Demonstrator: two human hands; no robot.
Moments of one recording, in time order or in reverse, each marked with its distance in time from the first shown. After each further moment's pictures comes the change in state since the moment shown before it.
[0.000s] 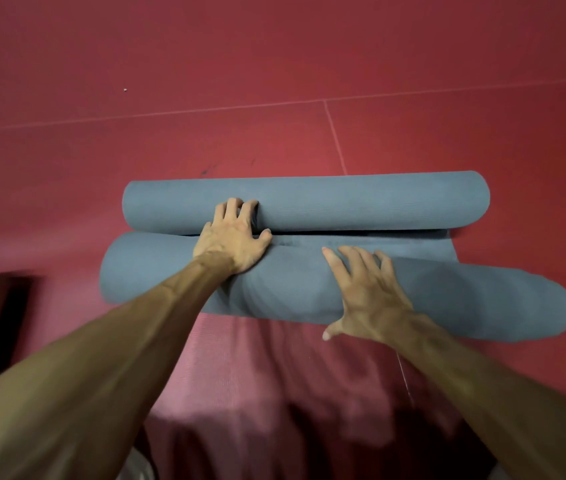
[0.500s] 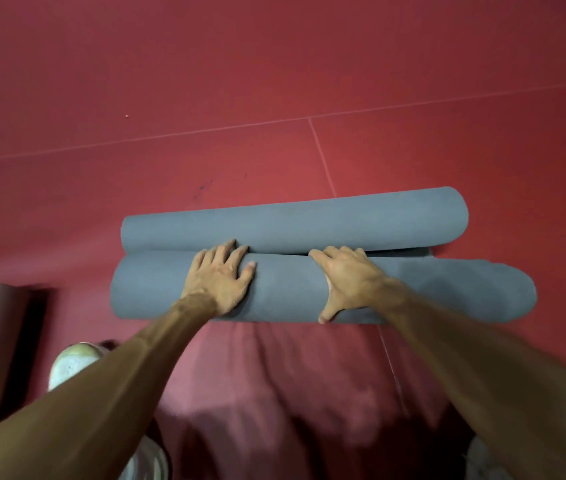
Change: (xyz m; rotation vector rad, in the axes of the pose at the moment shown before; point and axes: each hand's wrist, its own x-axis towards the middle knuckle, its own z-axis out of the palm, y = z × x) left_hand -0.062 -0.010 0.003 0.159 -0.093 0.038; right_hand 0.022 0.005 -0.036 0.078 -0.306 -0.060
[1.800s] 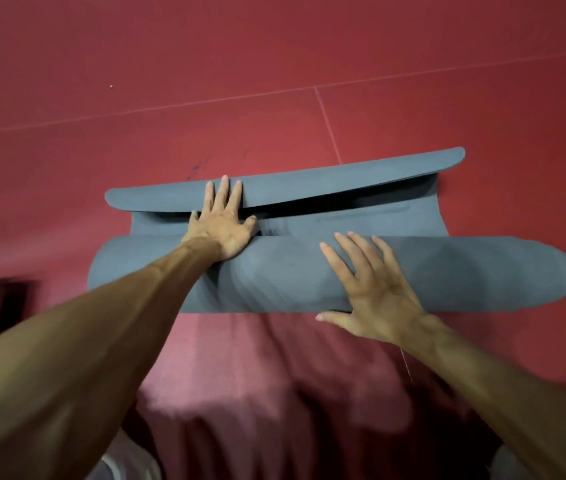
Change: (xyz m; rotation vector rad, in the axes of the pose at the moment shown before) left_hand 0.082 -0.009 -0.008 -0.158 -0.062 -0.086; right_hand -0.023 0.005 0.052 -0.095 0.507 -0.068
